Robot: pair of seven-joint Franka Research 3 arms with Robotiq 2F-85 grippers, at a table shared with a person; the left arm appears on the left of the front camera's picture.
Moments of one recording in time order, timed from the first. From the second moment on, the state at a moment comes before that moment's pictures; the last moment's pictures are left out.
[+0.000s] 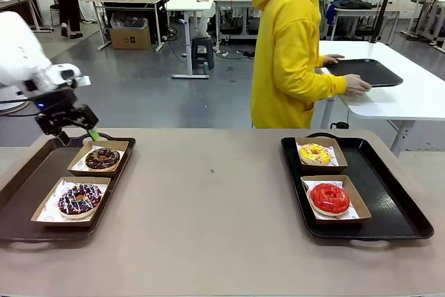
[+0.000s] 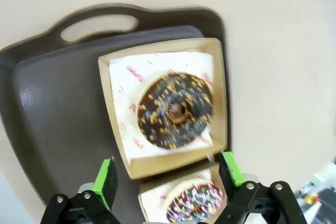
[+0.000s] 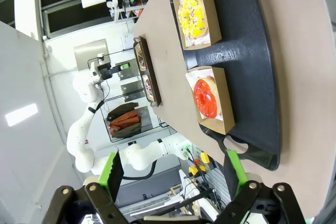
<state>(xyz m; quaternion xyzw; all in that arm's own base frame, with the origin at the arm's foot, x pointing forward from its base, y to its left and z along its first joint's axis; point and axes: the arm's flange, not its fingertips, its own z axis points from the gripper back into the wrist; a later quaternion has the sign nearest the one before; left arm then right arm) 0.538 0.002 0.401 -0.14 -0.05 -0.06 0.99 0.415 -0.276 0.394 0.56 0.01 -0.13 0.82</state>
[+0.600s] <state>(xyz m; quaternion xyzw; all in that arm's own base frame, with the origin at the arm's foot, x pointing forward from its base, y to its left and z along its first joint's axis) 0.408 0.206 0.419 -0.45 -0.03 0.02 0.89 0.414 -0.277 0.394 0.56 0.01 -0.13 0.82</state>
